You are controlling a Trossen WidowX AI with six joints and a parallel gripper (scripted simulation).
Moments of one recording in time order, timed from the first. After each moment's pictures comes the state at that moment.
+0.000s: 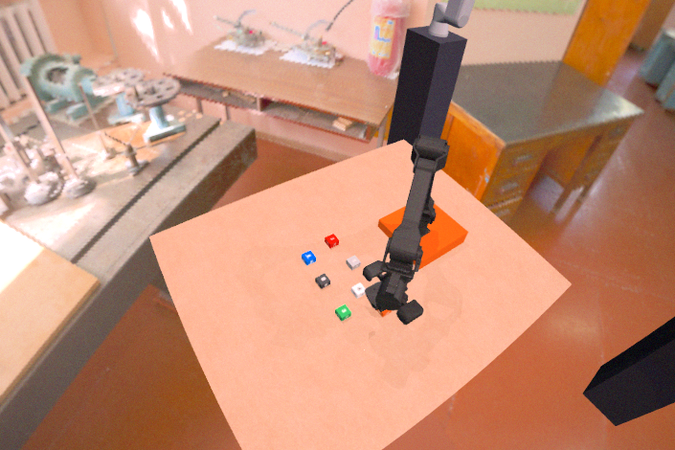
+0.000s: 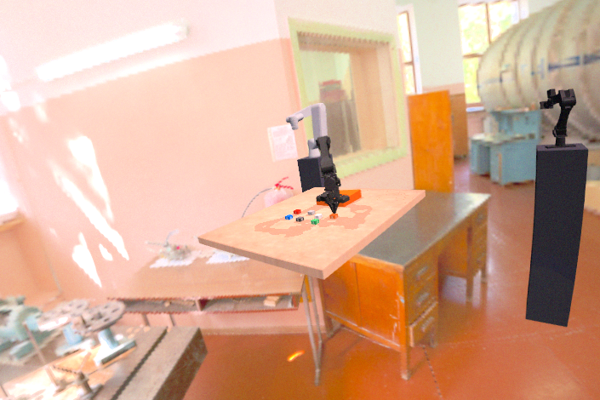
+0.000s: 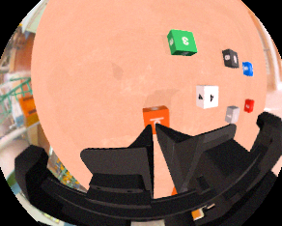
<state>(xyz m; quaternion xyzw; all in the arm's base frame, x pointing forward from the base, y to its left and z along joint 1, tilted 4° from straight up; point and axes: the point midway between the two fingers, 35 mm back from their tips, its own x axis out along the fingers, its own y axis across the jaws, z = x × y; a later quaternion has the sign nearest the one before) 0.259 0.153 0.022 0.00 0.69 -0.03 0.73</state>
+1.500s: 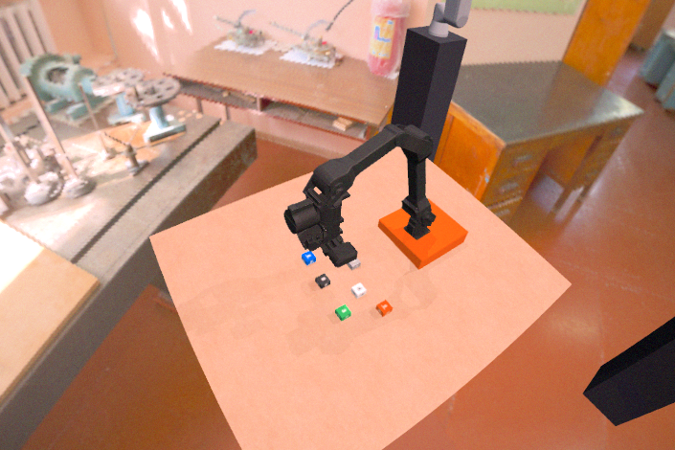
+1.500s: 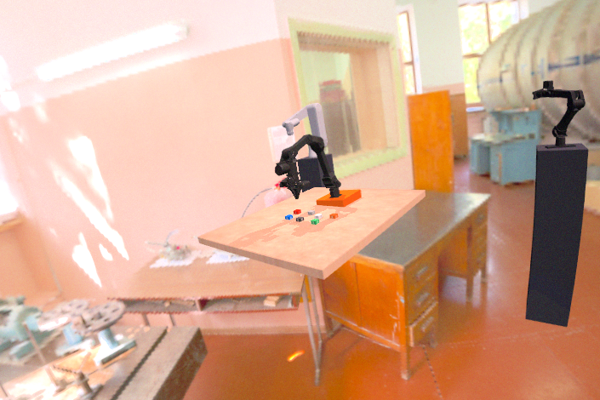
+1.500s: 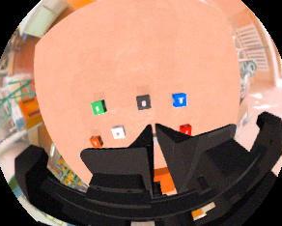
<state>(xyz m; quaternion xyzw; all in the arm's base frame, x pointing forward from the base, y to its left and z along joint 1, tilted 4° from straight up) 0.333 -0.022 0.137 0.00 0.69 -0.05 0.73</state>
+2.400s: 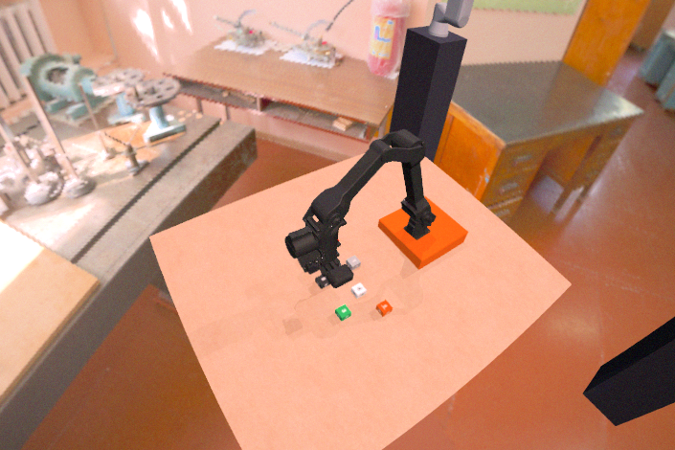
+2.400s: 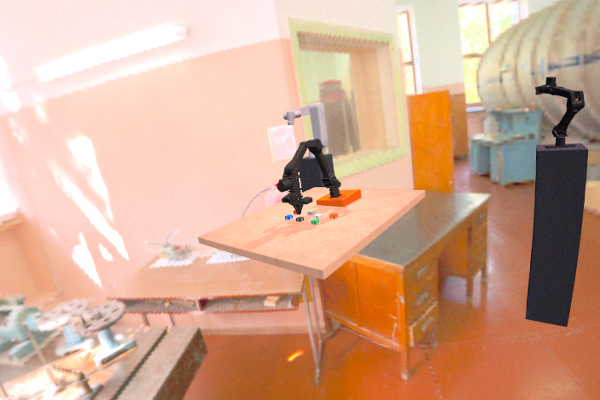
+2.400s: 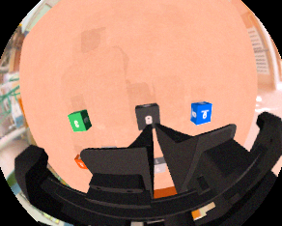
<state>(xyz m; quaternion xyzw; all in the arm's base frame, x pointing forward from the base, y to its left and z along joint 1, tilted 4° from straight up) 0.342 -0.027 0.049 -0.01 0.68 -0.04 0.73</state>
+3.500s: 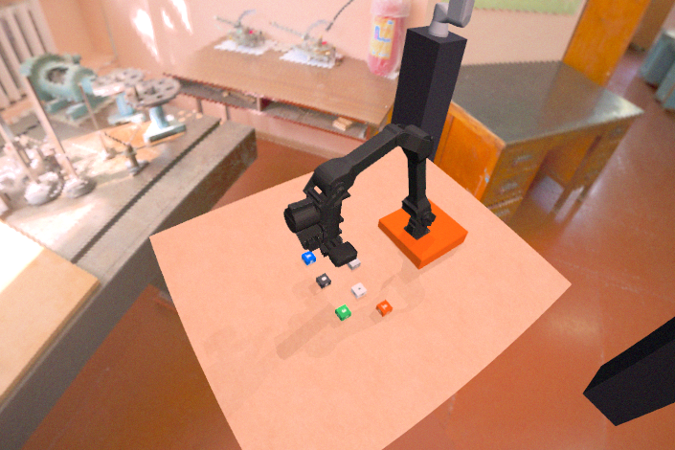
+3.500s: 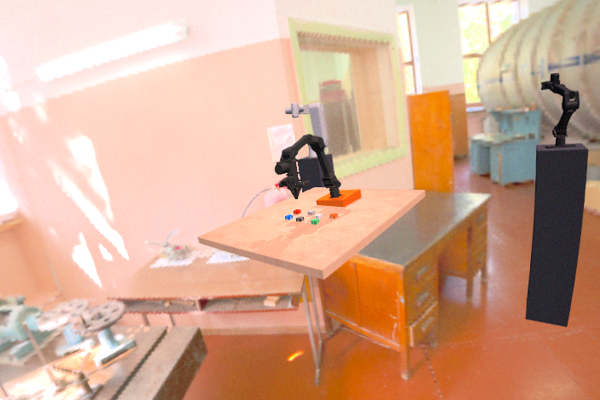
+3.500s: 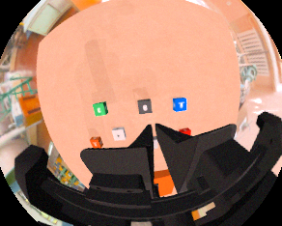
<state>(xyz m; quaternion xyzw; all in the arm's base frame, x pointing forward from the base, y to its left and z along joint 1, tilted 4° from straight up) 0.338 -0.021 0.136 -0.01 0.68 -0.04 0.73</state>
